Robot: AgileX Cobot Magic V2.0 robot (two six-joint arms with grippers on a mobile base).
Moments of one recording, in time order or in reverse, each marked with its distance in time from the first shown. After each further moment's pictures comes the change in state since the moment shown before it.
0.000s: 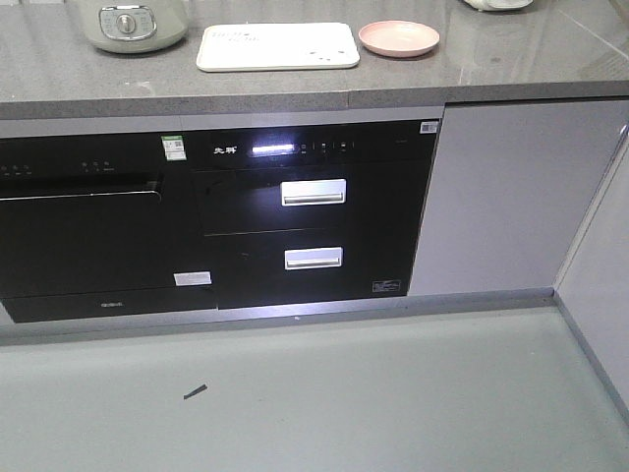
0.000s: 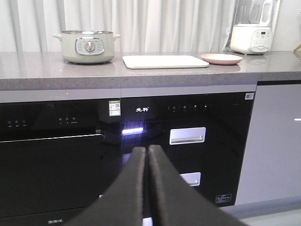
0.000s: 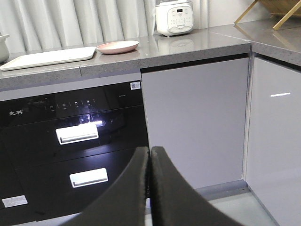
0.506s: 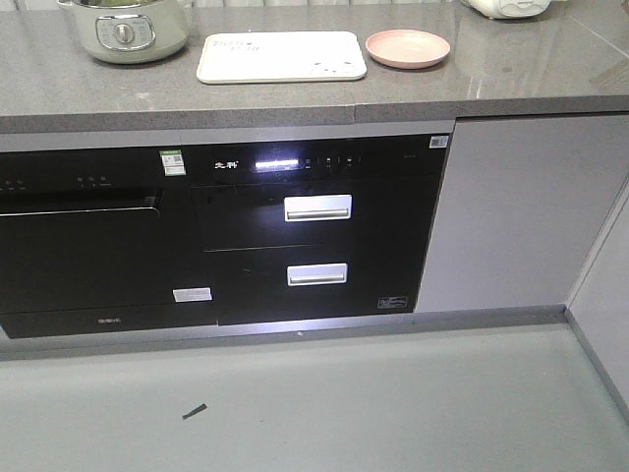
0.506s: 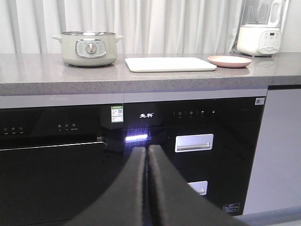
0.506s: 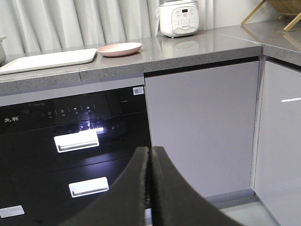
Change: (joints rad) left arm 0.000 0.000 0.000 0.000 0.000 0.000; right arm 0.000 0.000 0.000 0.000 0.000 0.000
